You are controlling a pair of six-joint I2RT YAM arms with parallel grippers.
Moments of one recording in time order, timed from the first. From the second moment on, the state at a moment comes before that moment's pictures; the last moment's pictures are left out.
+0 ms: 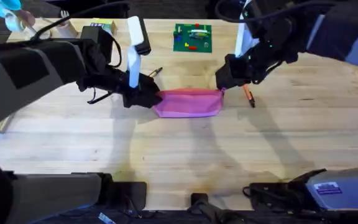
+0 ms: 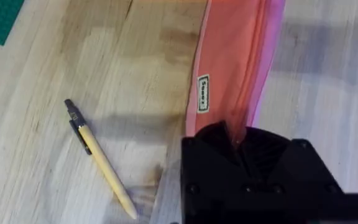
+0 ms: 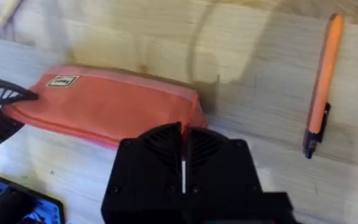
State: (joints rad) left arm 0.00 1.51 0.89 -0.74 0.78 1.18; right arm 0.35 1.61 1.22 -0.87 -0.22 0.29
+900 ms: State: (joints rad) left arm 0.00 1.51 0.89 -0.74 0.78 1.18; right arm 0.51 1.55 1.22 -0.78 -0.21 0.25
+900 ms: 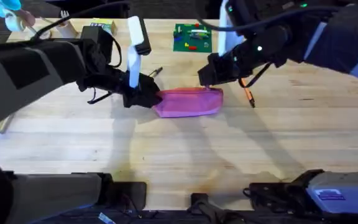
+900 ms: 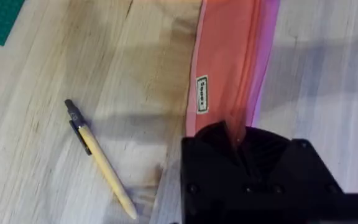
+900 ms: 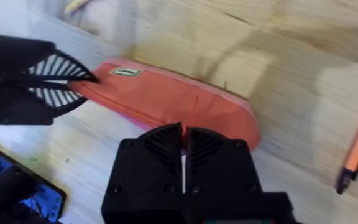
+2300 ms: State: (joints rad) left arm 0.00 1.51 0.89 -0.75 0.78 1.18; right arm 0.80 1.68 1.23 -0.39 -0.19 0.45
